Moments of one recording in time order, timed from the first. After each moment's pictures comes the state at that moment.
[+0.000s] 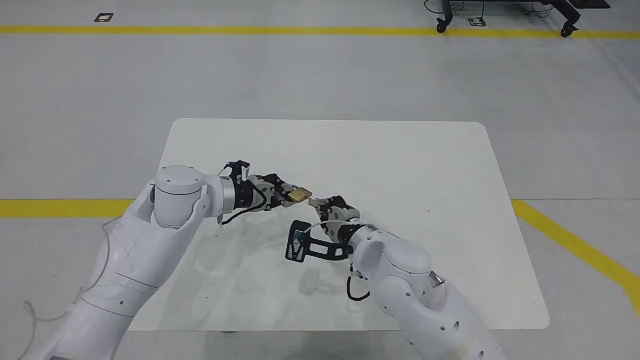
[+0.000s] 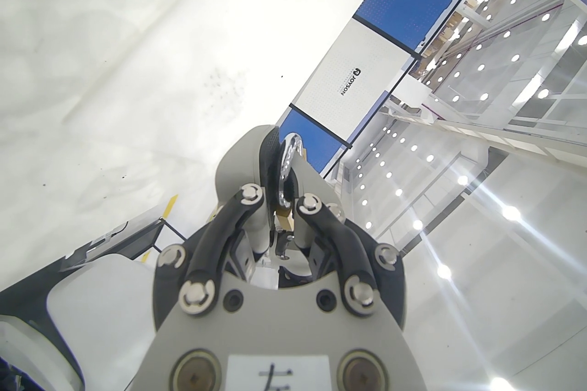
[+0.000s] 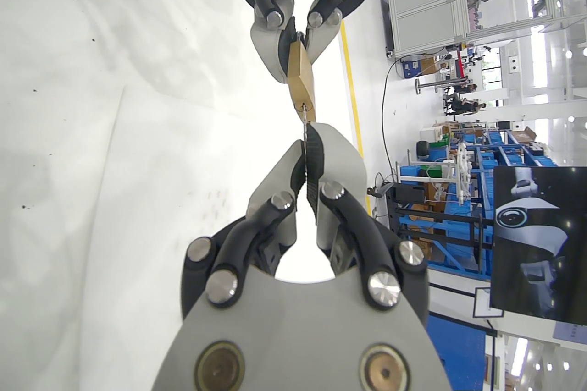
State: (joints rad) left arm 1.00 -1.03 -1.04 -1.47 -0.59 0.70 -0.77; right arm -1.41 -1.33 0.93 -1.96 -2.24 -0.53 0.49
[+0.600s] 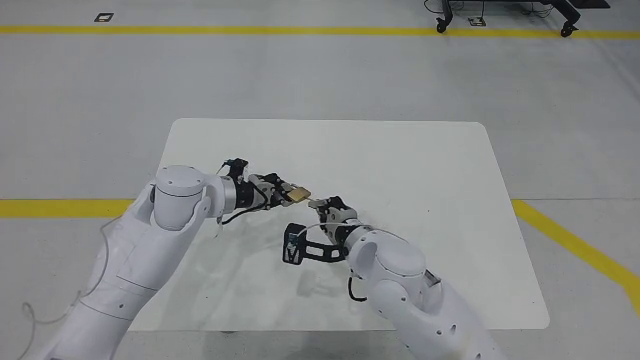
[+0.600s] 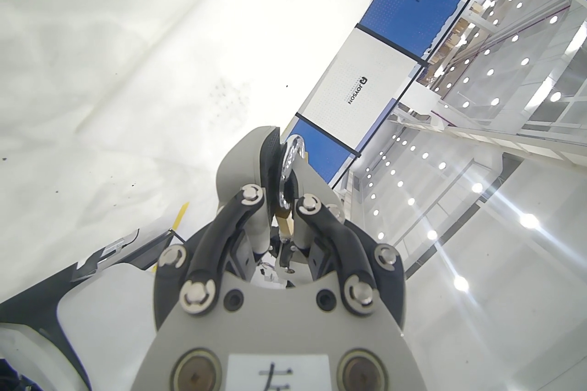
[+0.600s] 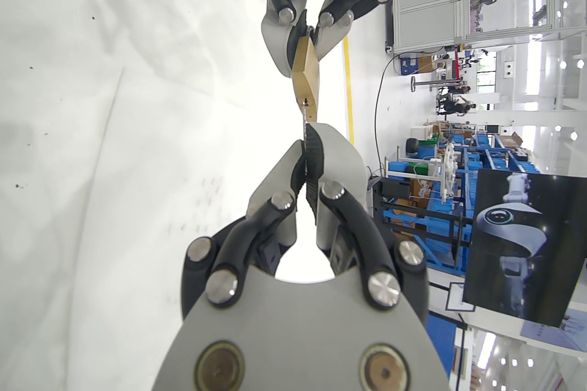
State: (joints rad) left arm 1.01 -1.03 -1.05 -1.53 -0.55 0.72 -0.72; right arm -1.39 -1.33 0.89 -1.99 -2.28 -0.60 0.60
